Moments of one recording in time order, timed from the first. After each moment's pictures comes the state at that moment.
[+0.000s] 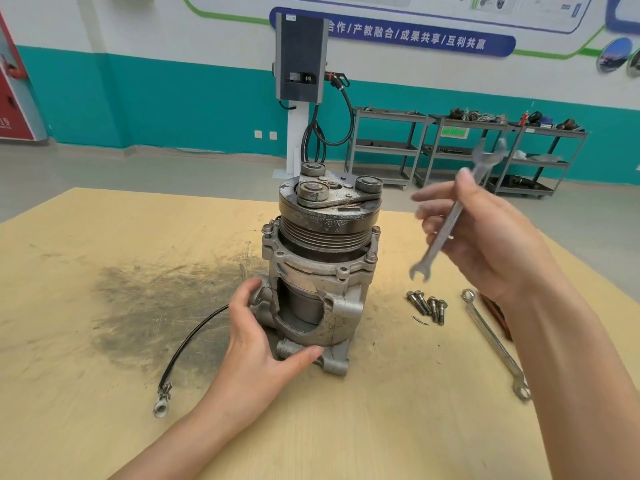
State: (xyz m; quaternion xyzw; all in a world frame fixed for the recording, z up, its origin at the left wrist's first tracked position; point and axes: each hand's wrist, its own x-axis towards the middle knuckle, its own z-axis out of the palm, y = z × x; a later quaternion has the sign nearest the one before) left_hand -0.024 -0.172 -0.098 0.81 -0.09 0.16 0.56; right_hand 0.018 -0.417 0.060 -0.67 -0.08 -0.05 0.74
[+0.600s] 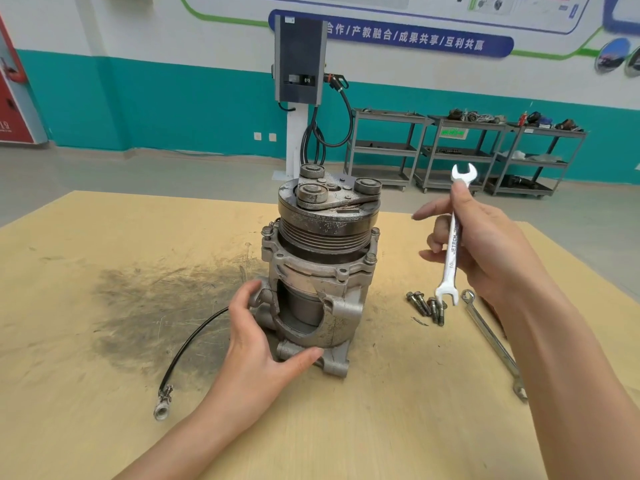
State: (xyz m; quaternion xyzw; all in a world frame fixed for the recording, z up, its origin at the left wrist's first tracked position) left_hand -0.023 -0.172 -0.098 0.81 -0.08 0.16 0.55; right_hand 0.028 -0.422 0.049 -0.71 -0.04 -0.08 0.69
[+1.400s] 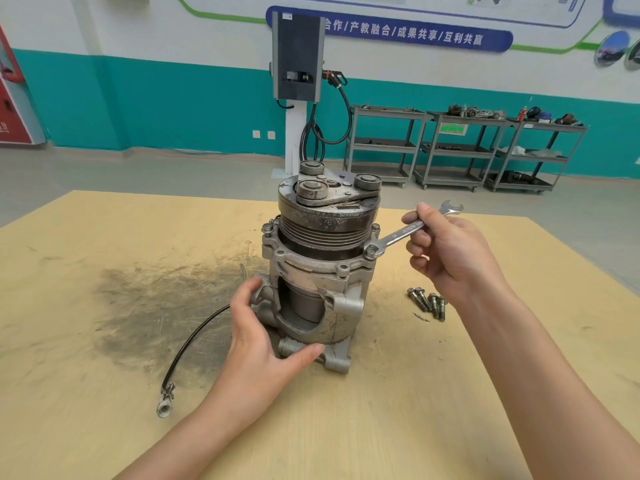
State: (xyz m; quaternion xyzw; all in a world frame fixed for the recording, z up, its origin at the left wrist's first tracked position) left_hand -0.028 -0.174 -0.090 0.82 -0.07 0.15 0.55; right_hand 0.037 -0.397 0.028 -0.64 0.03 -0.06 0.77
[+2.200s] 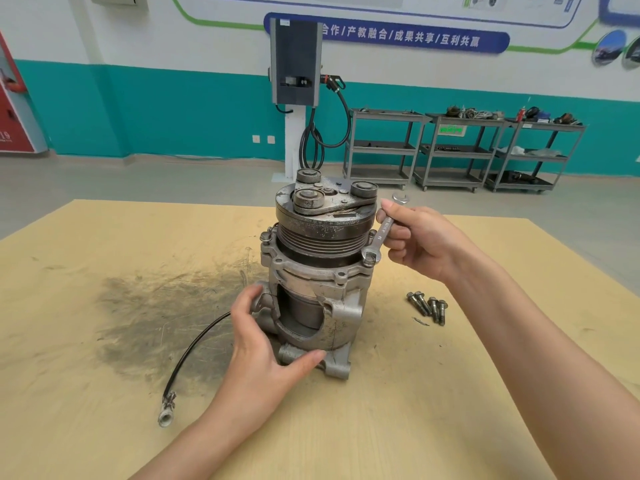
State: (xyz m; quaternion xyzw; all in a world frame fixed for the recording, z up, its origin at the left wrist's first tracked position) left_hand -0.023 -0.175 -0.099 0.82 -0.07 0.17 0.54; right_hand 0.071 -0.392 0.040 -0.67 -0.04 0.09 0.74
